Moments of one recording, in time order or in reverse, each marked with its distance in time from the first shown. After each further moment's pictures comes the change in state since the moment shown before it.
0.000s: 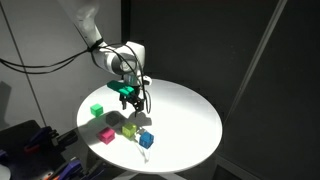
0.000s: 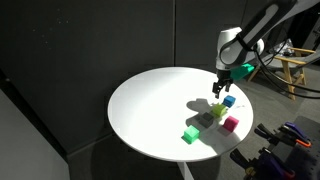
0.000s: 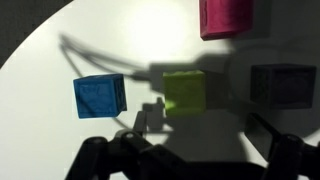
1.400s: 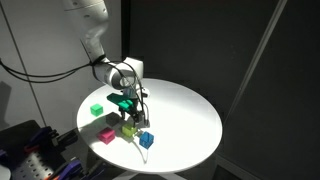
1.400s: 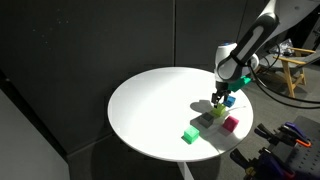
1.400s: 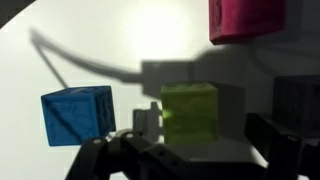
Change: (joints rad) arm 0.000 0.153 0.000 0.021 0.000 0.117 0.000
